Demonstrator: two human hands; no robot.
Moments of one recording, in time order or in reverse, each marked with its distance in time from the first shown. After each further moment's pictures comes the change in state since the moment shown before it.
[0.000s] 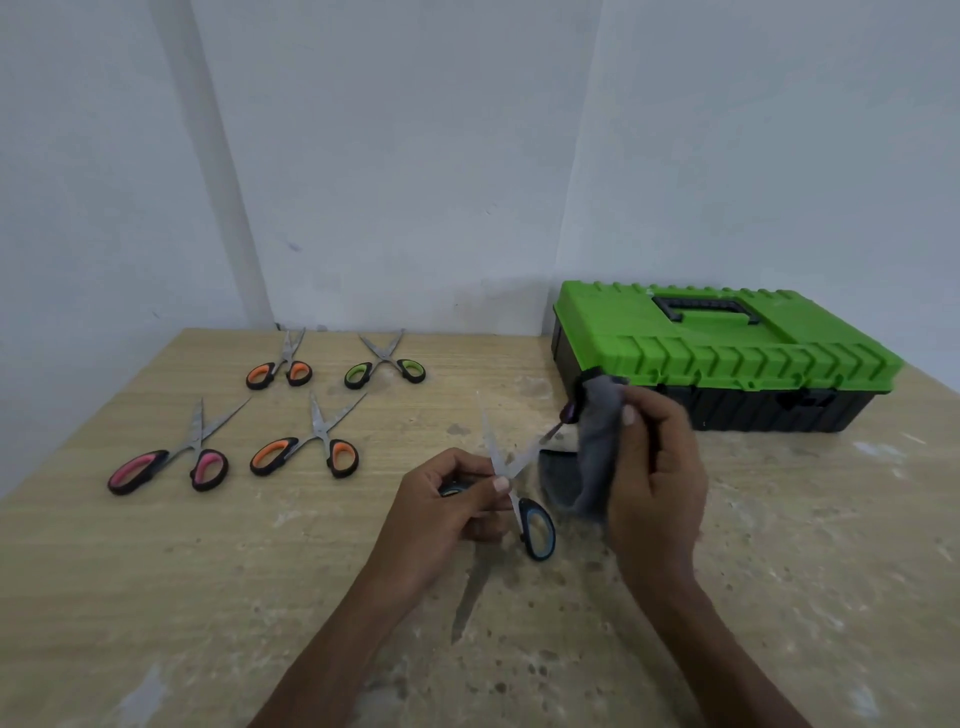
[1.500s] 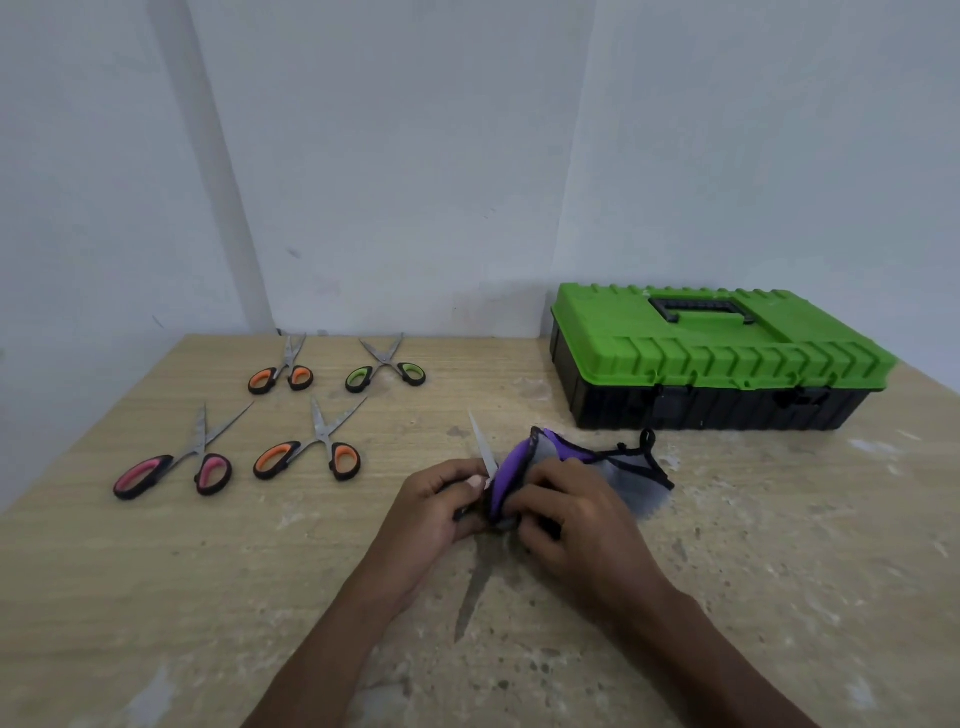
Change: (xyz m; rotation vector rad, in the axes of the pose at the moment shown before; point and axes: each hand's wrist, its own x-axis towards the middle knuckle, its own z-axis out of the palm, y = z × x) left_hand 0.006 -0.003 -0.007 -0.071 -0.080 -0.069; right_hand -0.024 0.022 0.008 -0.394 -0.669 -0.355
